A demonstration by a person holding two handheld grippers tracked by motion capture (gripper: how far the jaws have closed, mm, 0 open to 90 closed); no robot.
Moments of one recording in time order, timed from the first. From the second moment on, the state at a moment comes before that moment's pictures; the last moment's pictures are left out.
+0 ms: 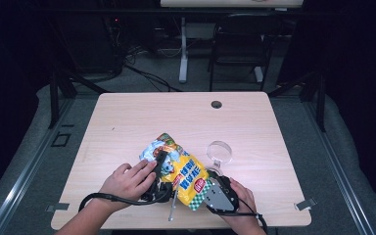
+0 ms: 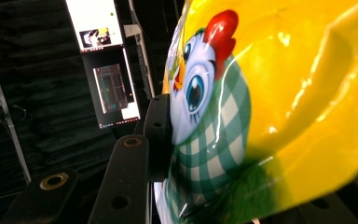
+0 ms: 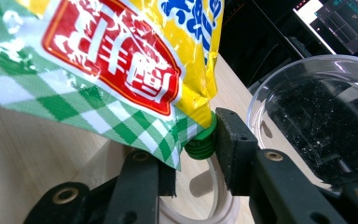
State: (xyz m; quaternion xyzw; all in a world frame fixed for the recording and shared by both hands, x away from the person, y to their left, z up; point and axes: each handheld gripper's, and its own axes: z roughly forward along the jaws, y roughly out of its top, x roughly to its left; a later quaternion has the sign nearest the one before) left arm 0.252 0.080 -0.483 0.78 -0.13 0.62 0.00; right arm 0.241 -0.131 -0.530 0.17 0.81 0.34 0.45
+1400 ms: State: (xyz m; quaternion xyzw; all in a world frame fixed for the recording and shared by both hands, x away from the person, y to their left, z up) left arm 0.244 0.070 -0.467 0.76 -0.18 0.62 -0.04; right arm 0.242 -0.133 -0.529 0.19 0.80 0.36 0.44
